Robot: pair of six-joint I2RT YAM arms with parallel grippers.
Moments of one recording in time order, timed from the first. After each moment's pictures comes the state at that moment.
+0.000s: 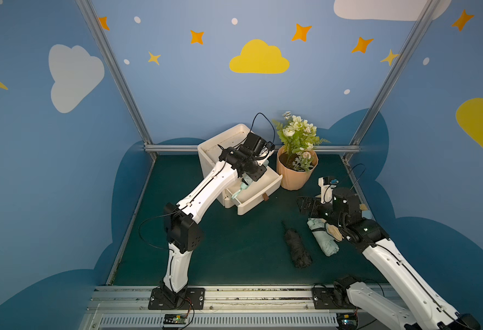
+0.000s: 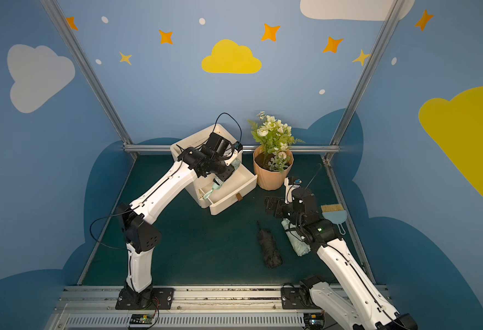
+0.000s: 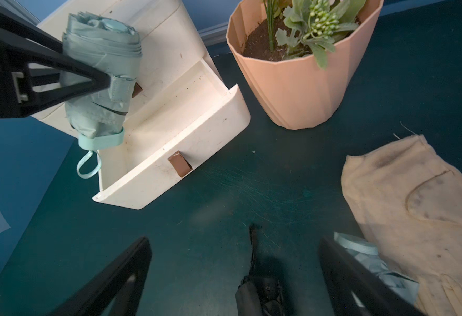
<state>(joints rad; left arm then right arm) -0.63 2.07 2.23 -1.06 -0.10 0.27 0.42 0.90 0.85 -0.50 -0.04 0.40</state>
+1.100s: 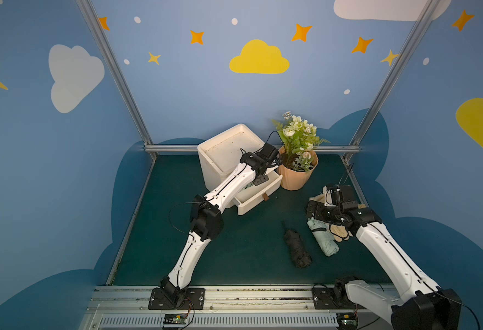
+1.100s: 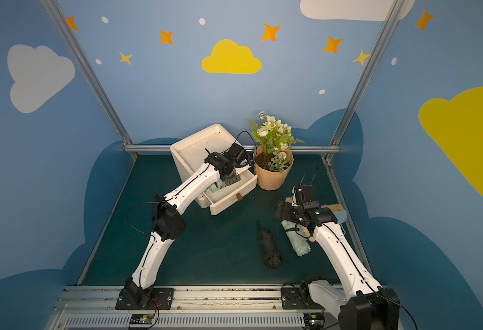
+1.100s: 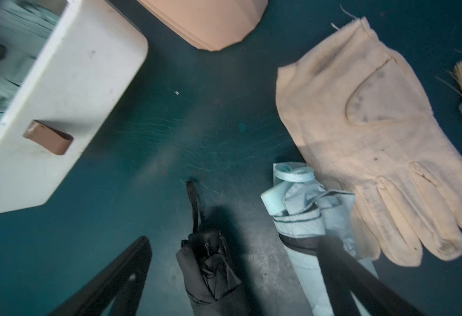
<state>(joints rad) -0.66 2.36 2.45 -1.12 -0.36 0.54 0.24 1.09 0.89 -0.76 -0.06 0.41</state>
